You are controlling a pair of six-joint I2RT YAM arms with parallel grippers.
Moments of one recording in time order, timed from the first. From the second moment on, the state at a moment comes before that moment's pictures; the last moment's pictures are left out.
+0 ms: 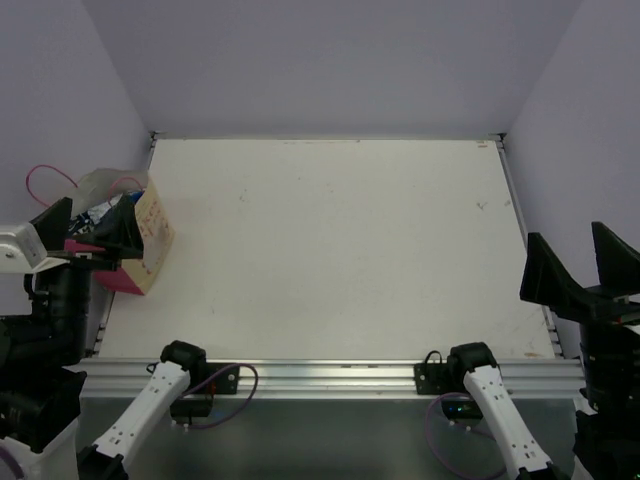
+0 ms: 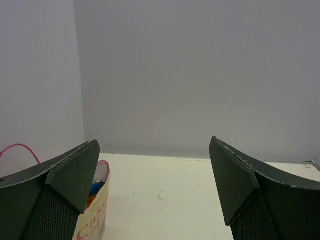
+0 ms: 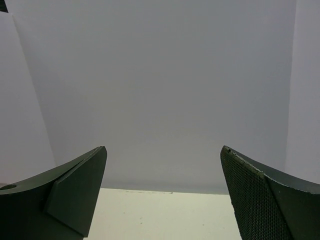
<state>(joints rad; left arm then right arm) -0.32 0.50 1.44 -0.56 -0.29 -0.01 0.17 0.38 1.44 -0.51 0.03 0.13</state>
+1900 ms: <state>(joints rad) 0.09 1.75 1.78 -0.92 -0.30 -0.09 0.29 0.37 1.02 -0.51 -0.33 0.22</state>
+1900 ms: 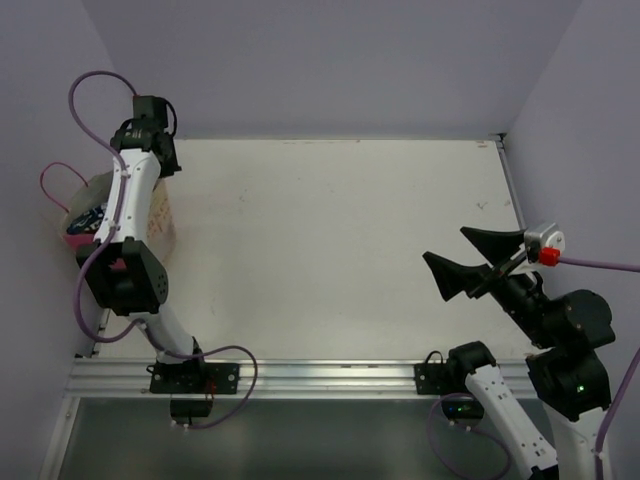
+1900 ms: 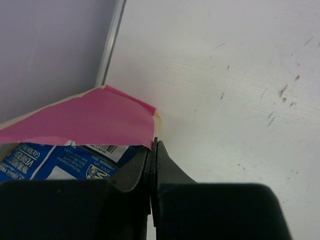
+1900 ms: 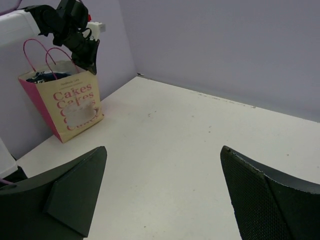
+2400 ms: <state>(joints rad) -0.30 1.77 1.79 -0.97 -0.19 -0.16 0.30 0.34 1.01 -0.50 -0.27 0.20</state>
